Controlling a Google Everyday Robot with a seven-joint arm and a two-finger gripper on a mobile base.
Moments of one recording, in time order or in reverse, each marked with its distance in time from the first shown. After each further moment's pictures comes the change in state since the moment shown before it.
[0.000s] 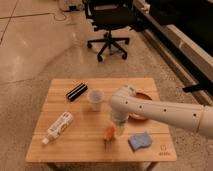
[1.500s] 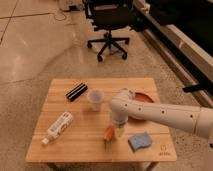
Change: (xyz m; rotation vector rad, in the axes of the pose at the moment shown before) arm -0.002 -0.001 0.020 -0.002 -0.015 0.002
